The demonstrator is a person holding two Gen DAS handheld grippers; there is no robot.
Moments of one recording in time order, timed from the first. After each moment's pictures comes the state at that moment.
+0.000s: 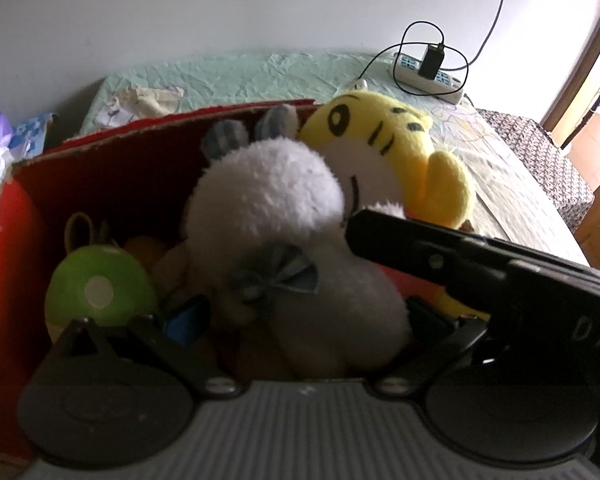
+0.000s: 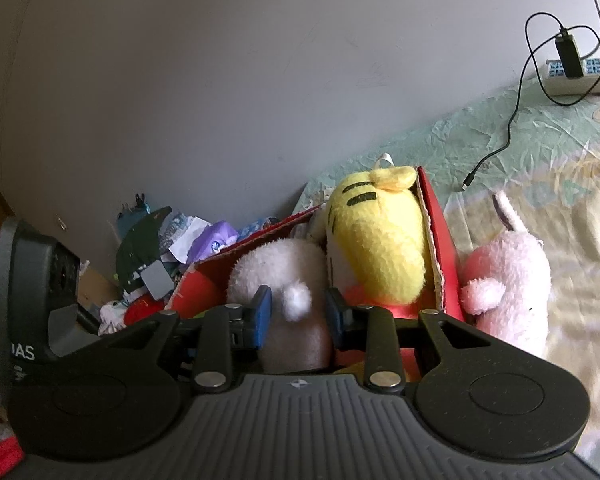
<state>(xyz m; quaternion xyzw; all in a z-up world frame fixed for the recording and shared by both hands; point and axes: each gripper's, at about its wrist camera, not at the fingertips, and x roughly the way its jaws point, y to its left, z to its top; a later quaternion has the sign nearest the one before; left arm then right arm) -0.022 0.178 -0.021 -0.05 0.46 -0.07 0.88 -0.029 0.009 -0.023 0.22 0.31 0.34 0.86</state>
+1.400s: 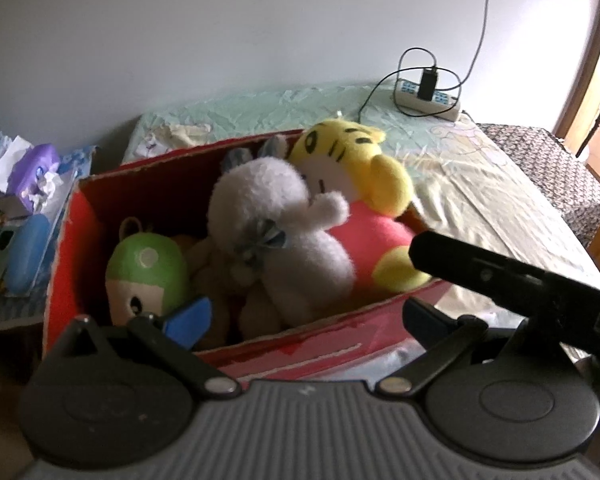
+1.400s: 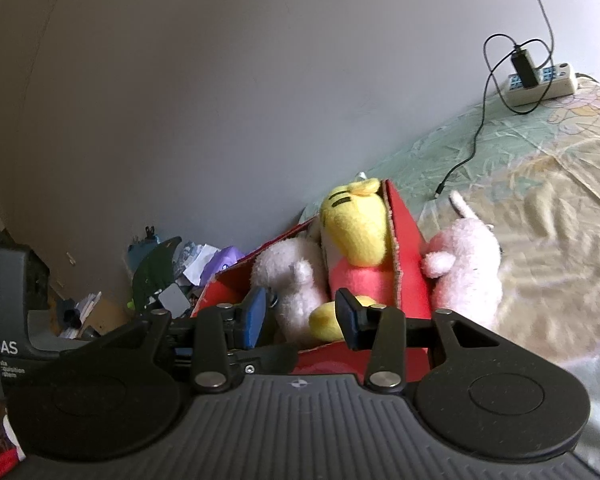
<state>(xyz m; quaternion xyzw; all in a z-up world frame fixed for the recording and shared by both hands) -0.093 0.151 0.020 -0.01 0.41 -0.03 0.91 -0.093 -0.037 -0.012 0.26 0.27 0.31 0.87</state>
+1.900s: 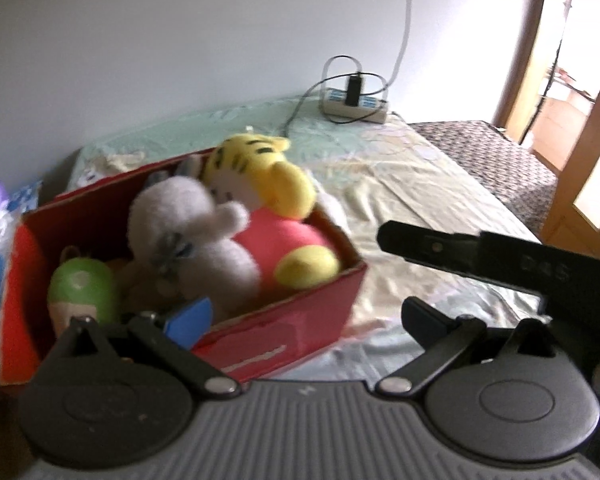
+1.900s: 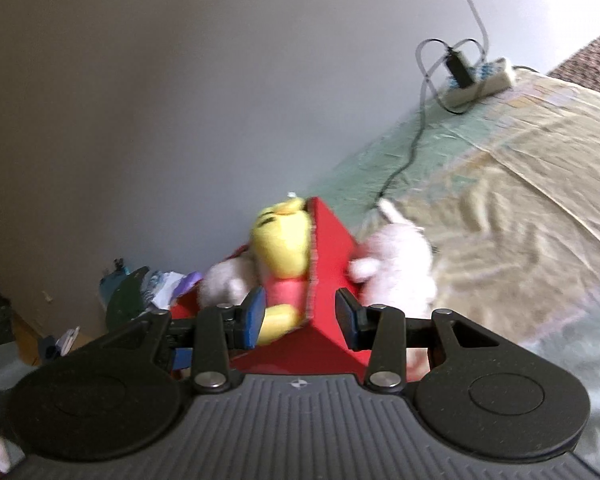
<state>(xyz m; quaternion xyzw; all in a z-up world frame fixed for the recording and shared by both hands) -0.110 0.116 0.022 0.01 0.38 -0.13 0.92 -0.096 -0.082 -0.031 0.30 0.28 0.24 0.88</state>
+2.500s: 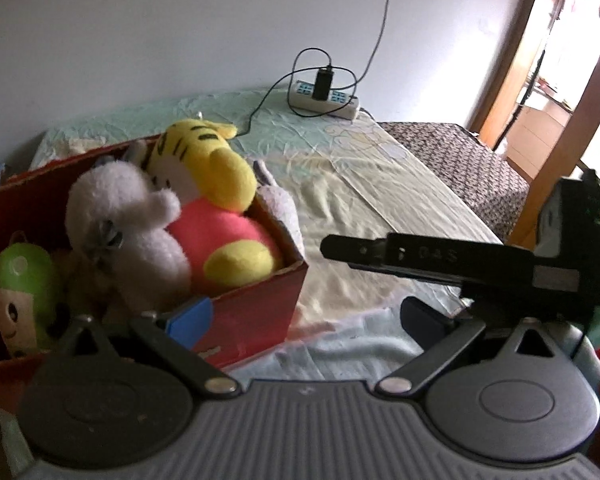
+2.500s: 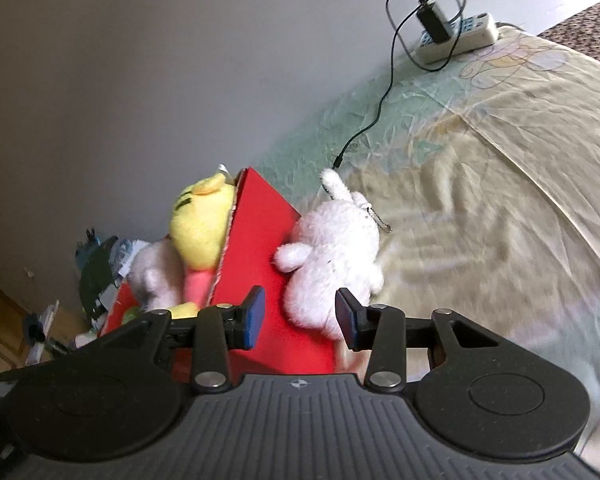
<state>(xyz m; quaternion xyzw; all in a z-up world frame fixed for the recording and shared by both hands) -0.103 0.093 0.011 -0.03 0.39 -0.15 0.91 -0.038 -0.102 -0.065 0.27 0.36 0.26 0.85</state>
